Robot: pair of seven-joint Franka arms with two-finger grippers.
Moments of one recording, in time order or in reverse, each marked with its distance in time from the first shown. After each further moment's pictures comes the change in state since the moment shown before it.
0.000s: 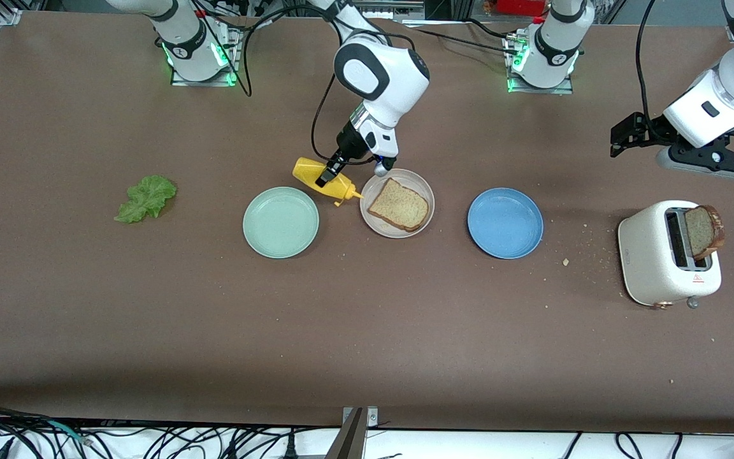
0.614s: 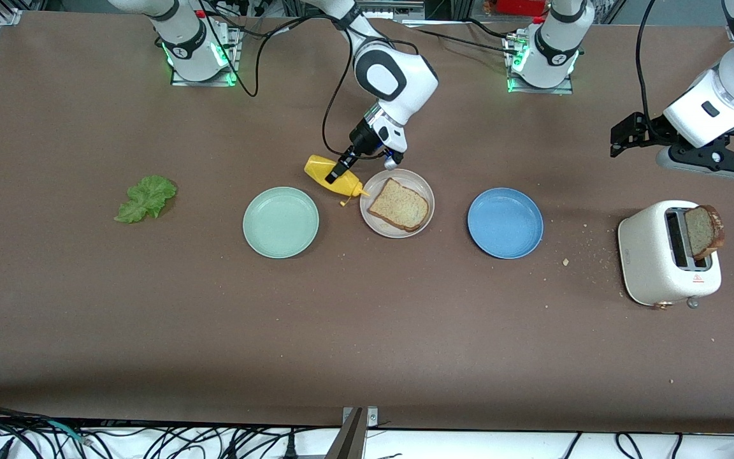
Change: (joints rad) left arm 0.000 0.000 0.000 0.000 0.000 0.000 0.000; right arm 0.080 0.119 -0.003 0.025 -0.048 -0.009 0.177
